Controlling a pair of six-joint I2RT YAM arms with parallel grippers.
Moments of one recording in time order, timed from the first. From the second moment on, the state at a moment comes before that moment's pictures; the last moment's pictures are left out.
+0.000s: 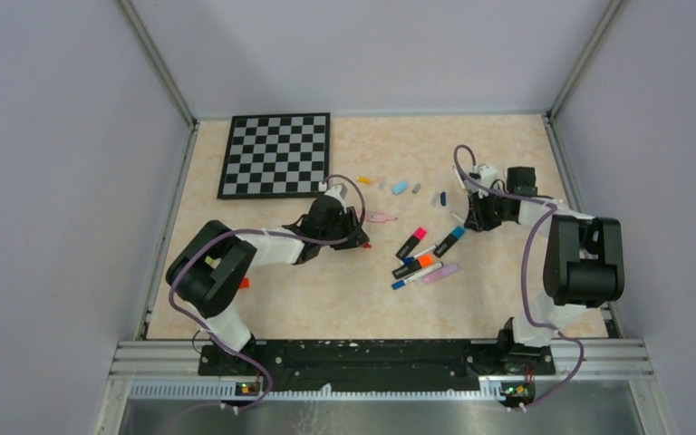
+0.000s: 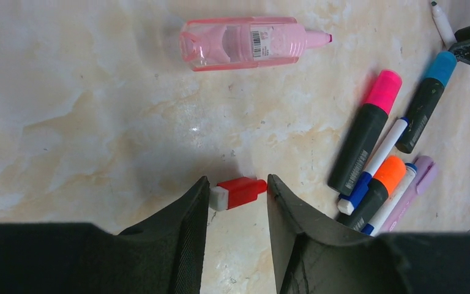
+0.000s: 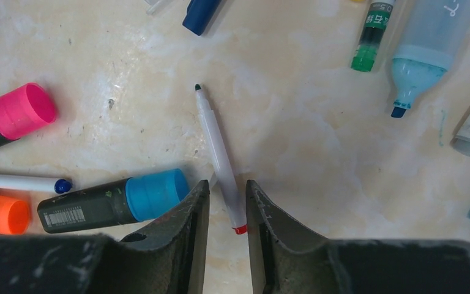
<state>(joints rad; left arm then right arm) -0.63 1.70 0.76 0.26 0.12 -0.71 -0.08 1.65 0.87 -0.23 -0.50 -0.40</state>
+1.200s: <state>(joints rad) -0.58 1.04 0.34 0.42 0.12 -0.66 -0.12 1.29 0.80 -0.31 -0.73 -0.56</state>
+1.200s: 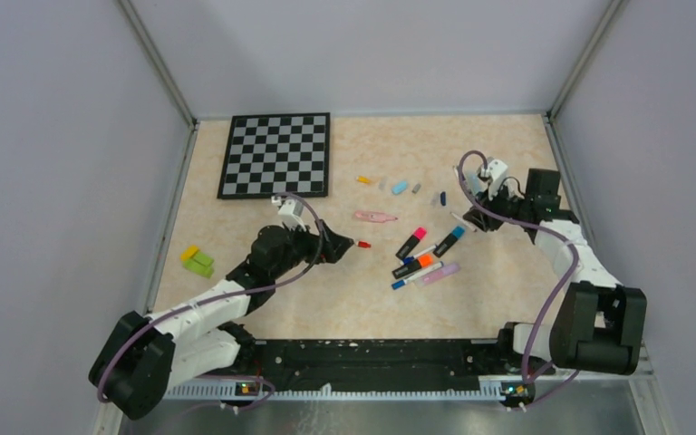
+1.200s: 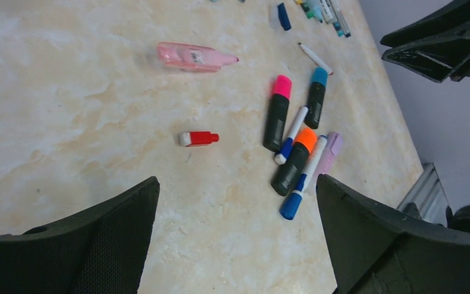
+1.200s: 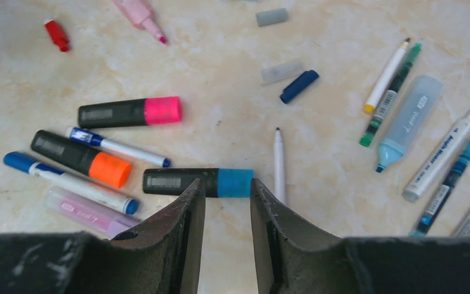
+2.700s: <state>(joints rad) -0.87 1.96 1.26 0.02 0.11 -0.31 -0.14 1.14 0.71 -0.34 -0.86 -0.57</state>
